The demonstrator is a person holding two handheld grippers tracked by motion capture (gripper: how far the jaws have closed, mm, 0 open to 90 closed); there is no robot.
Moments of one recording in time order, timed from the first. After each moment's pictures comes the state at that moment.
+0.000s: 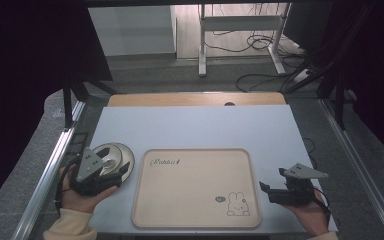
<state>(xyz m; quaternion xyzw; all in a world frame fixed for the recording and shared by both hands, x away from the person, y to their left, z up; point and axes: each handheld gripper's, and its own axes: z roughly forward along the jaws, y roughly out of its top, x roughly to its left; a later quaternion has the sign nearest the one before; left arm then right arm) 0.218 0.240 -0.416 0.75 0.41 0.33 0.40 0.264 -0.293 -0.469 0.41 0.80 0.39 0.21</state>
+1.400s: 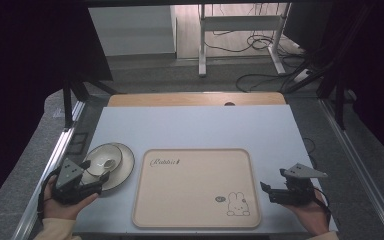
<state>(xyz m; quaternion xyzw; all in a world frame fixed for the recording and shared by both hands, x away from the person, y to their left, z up) 0.204 0.294 -0.460 0.74 0.47 0.30 0.38 0.267 -0.296 -0.473 0.41 0.80 0.38 0.21</state>
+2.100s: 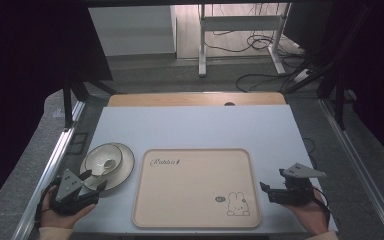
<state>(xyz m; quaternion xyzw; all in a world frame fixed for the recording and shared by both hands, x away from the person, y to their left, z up) 0.190 0.298 -0.480 0.76 0.44 0.31 0.36 0.268 -0.295 -0.474 0.41 0.80 0.37 0.21</state>
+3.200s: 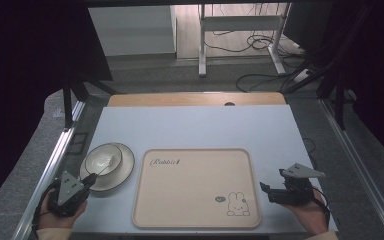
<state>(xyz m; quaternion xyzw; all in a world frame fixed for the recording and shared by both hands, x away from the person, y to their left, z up) 0.186 0.298 -0.479 0.76 0.43 0.35 0.33 0.268 -0.294 -0.475 0.41 0.81 0.37 0.21</state>
